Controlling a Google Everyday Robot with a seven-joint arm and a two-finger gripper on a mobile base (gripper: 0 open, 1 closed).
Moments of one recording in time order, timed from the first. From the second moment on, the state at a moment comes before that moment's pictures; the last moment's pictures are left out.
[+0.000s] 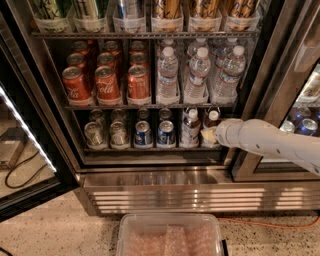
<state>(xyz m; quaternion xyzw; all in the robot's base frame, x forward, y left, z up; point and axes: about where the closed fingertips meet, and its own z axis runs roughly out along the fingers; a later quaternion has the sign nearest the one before) 0.701 -0.222 0.656 -0.25 0.85 0.01 0.46</state>
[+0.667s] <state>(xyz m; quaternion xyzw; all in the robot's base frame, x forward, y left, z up) 0.696 -0.223 0.659 -0.25 0.85 0.01 0.47</state>
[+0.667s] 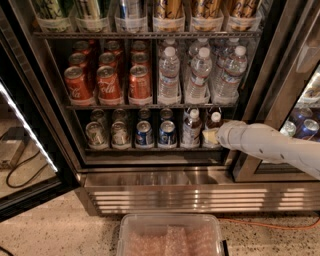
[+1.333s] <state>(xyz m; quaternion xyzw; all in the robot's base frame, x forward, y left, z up) 0.687 -0.227 0.669 -0.24 0.84 0.00 0.49</state>
